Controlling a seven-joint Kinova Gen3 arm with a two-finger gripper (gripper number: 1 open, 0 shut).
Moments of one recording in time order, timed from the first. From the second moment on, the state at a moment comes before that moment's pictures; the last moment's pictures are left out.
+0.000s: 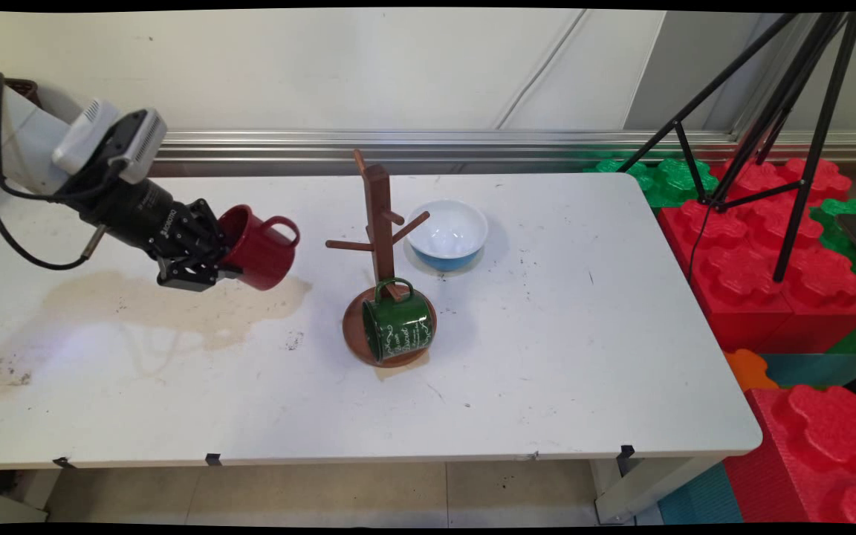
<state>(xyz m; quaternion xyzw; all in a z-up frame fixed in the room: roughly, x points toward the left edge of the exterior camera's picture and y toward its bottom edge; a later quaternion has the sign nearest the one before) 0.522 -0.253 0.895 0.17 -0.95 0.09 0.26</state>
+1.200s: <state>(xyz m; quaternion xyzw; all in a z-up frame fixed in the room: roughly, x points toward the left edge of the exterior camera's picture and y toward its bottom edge) 0.558 -0.276 0.849 0.16 -0.96 0.10 0.19</state>
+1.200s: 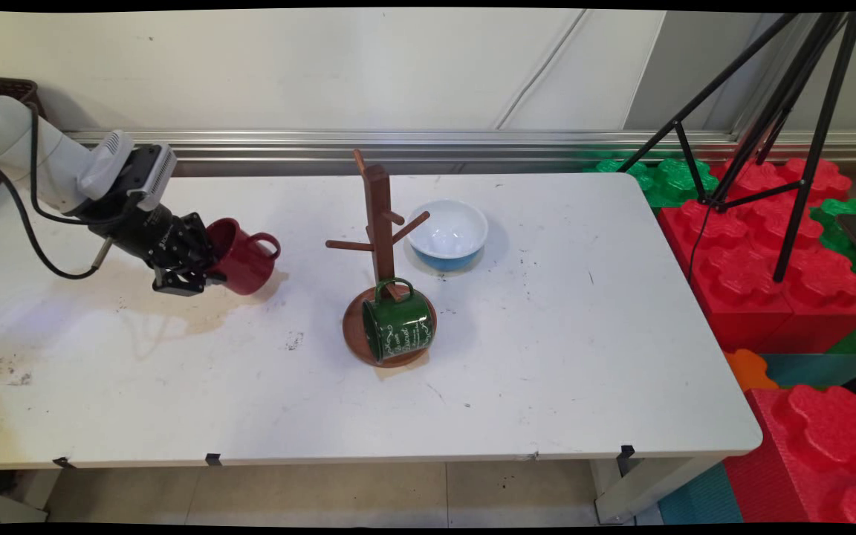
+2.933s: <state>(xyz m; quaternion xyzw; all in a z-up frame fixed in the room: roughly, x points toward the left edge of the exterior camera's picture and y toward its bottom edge) 0.559 -0.284 0.828 0.16 -0.96 0.09 0.19</state>
